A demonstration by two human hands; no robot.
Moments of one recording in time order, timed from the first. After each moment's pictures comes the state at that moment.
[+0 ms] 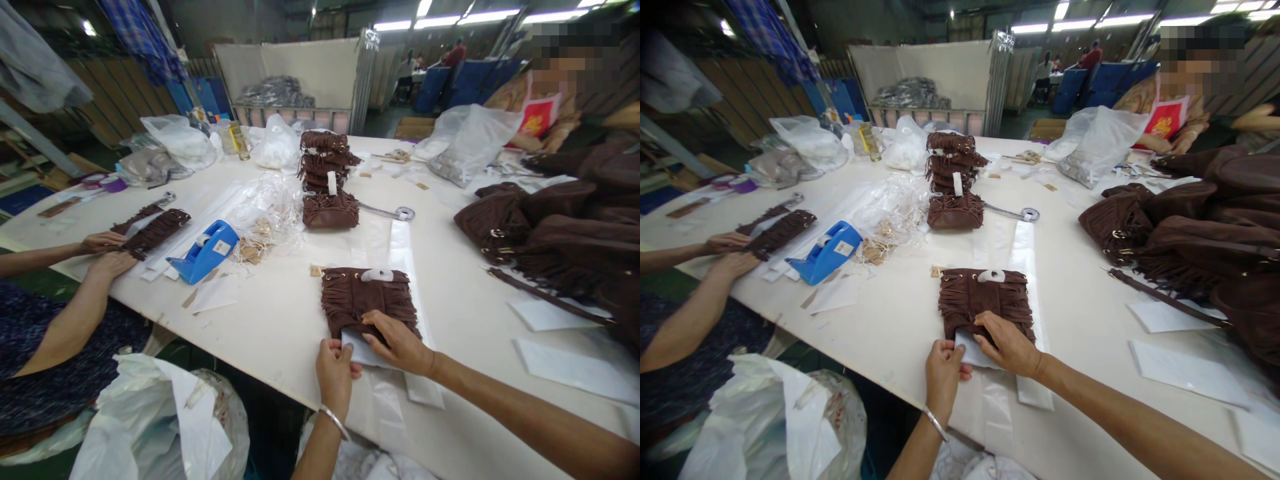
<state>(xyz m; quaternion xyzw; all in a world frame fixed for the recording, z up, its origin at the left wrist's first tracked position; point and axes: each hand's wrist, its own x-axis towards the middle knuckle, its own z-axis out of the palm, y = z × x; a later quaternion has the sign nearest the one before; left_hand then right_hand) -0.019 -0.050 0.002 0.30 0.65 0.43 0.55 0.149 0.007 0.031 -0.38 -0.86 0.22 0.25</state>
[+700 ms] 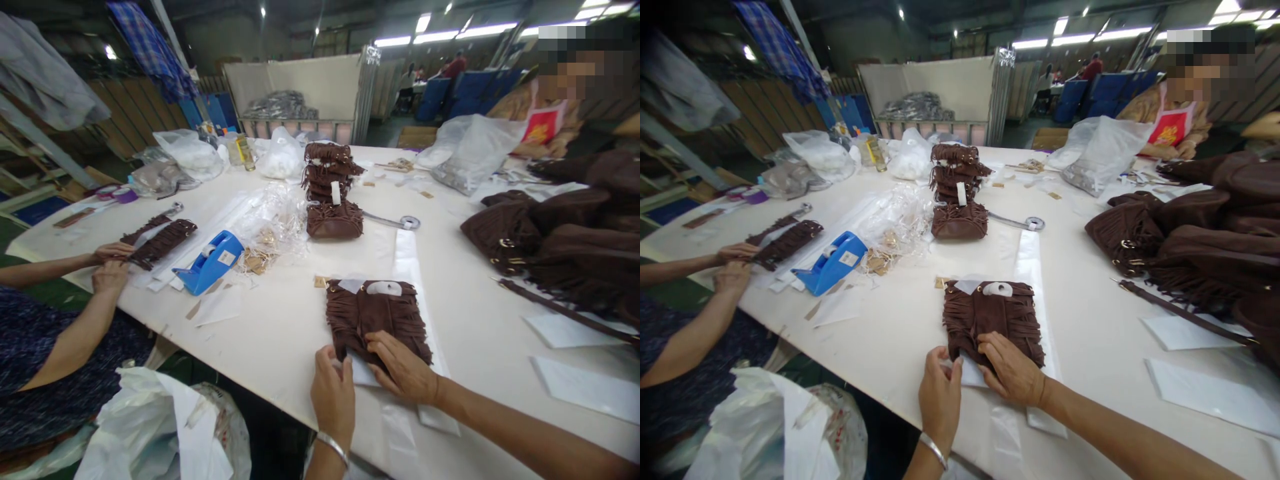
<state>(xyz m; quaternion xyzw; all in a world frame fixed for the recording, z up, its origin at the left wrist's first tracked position) -0.038 -0.052 0.007 0.51 0.72 0.36 0.30 0.148 -0.004 0.014 -0.34 -0.91 0.14 0.22</state>
